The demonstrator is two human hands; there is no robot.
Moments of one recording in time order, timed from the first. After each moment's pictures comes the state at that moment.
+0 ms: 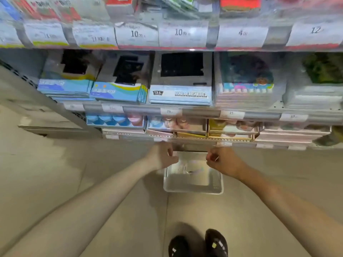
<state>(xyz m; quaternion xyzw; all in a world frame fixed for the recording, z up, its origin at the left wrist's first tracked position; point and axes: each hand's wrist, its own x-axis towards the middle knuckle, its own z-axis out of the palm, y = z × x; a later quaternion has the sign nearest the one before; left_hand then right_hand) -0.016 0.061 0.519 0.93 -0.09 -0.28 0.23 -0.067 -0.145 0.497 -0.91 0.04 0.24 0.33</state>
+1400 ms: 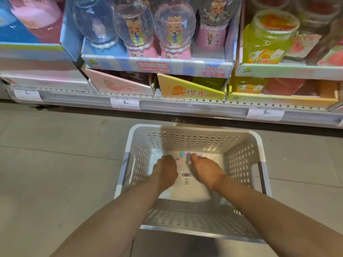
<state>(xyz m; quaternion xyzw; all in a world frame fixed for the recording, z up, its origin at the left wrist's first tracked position) -0.005 0.005 -0.033 0.94 -0.13 -0.30 -0.03 -0.023 -0.139 -0.016 -0.95 -0.10 0.26 0.11</state>
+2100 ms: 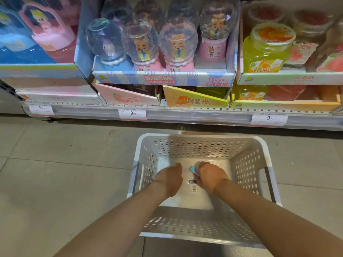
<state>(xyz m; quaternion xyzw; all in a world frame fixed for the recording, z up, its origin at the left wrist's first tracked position) -0.004 0.016 0.005 0.93 -0.17 -0.34 0.01 -0.022 -0.128 -0.011 -0.95 -0.02 0.27 0.13</state>
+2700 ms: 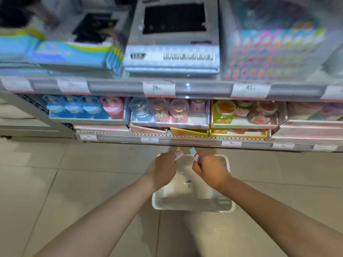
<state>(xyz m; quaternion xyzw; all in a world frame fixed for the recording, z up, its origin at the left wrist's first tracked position) -0.014 0.036 0.303 0.94 -0.11 -0.23 0.21 -0.049 -0.118 0.301 -0.93 0.03 0.16 0.32</state>
